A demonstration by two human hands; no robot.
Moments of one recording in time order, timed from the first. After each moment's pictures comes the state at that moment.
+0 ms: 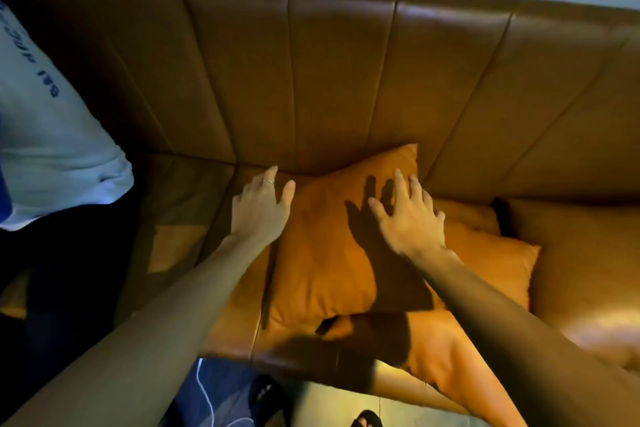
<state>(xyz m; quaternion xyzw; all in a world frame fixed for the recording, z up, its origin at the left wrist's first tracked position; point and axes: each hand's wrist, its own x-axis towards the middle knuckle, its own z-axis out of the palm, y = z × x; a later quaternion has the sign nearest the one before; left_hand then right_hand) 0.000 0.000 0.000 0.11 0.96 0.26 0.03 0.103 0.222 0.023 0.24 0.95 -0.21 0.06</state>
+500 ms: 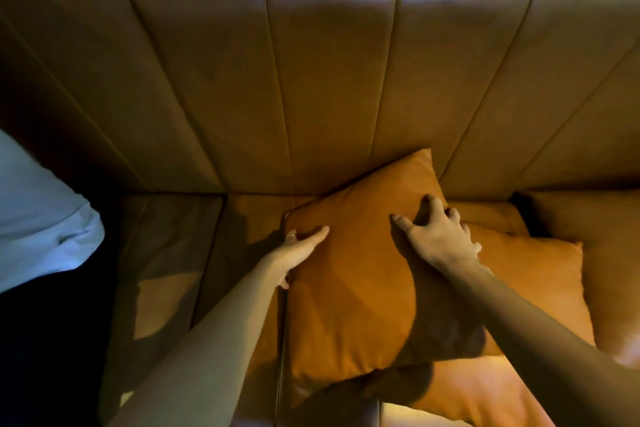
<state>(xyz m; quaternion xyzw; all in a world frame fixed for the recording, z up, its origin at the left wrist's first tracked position) -0.066 0.024 -0.104 -0.10 0.77 0.39 0.50 0.061 0.243 -0.037 0.42 0.85 -0.28 0.12</state>
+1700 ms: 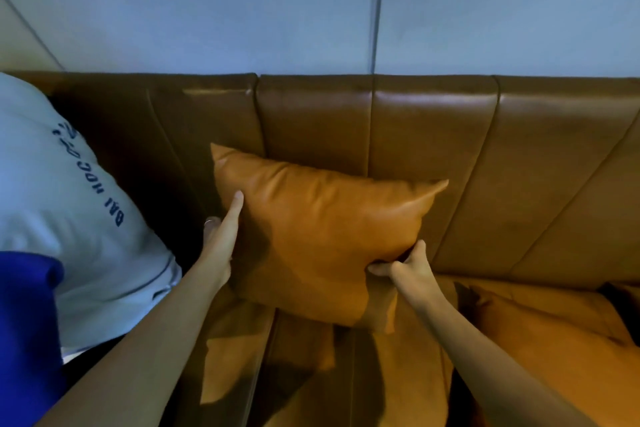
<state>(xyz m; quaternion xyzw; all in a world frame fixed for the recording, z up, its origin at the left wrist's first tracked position) -0.234 -0.140 0.020 -0.22 0.70 0.67 0.12 -0.082 0.121 -0.005 0.32 0.66 -0.67 0.02</state>
